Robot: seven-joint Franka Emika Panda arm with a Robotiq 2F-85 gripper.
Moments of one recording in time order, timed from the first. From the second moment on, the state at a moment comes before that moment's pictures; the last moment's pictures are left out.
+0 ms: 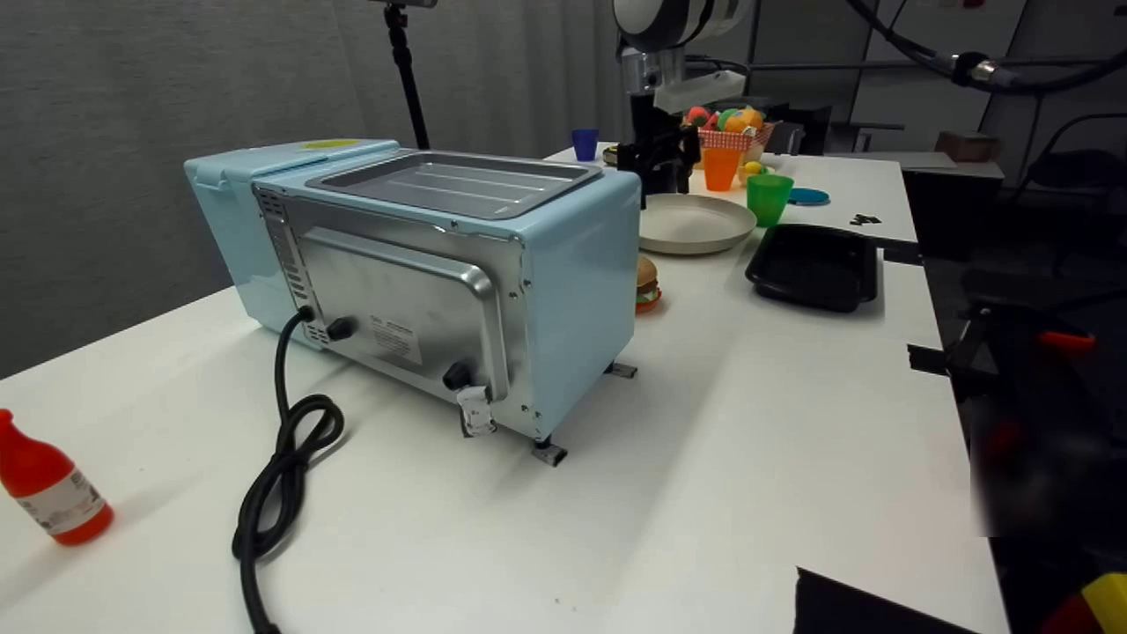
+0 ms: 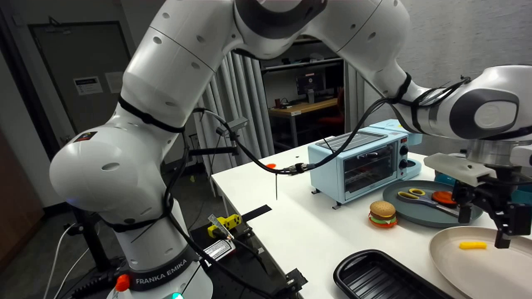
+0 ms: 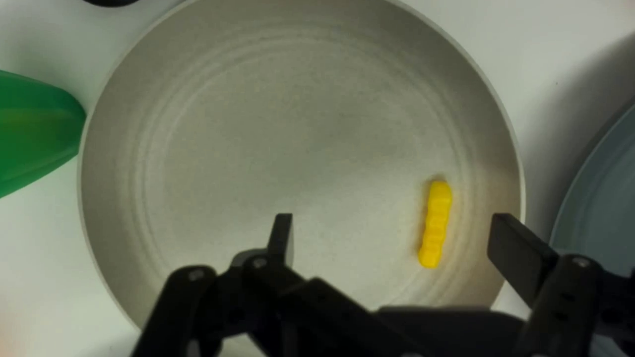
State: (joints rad) arm -0.23 0.75 -0.18 -1.60 0.04 2.26 0.13
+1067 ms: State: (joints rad) arm -0.24 0.88 -0.18 -1.47 0.05 2.26 0.13
